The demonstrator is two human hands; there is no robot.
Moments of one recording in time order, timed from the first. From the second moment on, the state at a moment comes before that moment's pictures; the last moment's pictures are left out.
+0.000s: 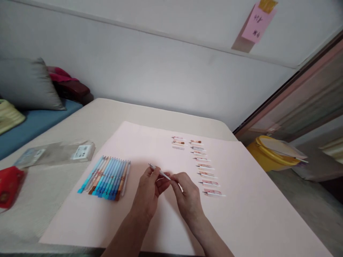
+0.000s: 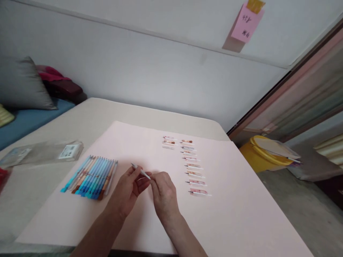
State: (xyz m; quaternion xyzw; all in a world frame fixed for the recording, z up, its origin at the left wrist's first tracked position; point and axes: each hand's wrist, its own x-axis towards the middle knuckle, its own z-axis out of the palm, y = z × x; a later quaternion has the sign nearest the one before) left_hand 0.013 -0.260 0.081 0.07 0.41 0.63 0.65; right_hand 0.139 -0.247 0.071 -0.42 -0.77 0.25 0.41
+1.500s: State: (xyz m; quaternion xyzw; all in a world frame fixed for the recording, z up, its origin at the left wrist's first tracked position) left_hand -0.005 -0.254 0.070 -0.01 0.39 0.74 0.55; right_hand 0.149 -0.241 0.070 -0.41 -0.84 0.24 0.25
